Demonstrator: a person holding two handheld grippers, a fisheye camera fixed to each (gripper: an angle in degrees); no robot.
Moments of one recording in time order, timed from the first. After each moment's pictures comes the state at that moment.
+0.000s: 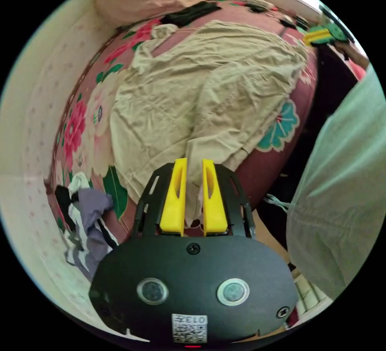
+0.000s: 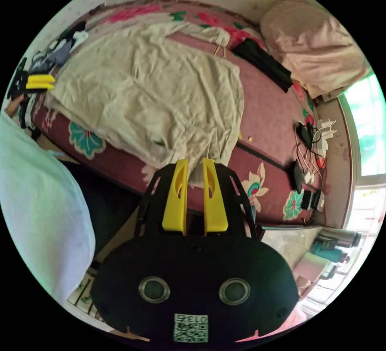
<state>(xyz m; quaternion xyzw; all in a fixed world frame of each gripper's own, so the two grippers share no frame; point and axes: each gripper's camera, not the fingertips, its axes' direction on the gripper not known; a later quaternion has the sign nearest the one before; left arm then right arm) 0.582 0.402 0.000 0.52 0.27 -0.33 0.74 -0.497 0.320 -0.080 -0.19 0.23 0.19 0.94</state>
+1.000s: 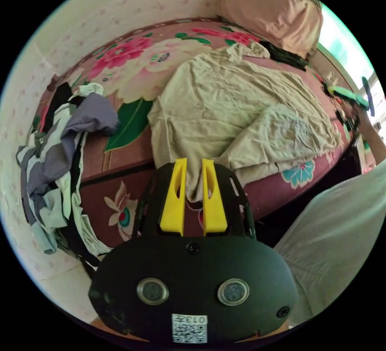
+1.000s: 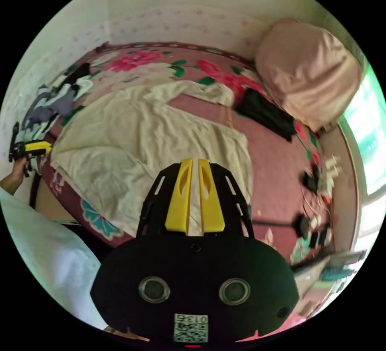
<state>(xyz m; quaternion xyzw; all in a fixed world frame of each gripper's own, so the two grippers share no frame) 0.625 0.425 0.169 0.46 0.44 -0.52 0.56 -0.487 0.257 -0.087 -0.02 0.23 0.17 0.96</state>
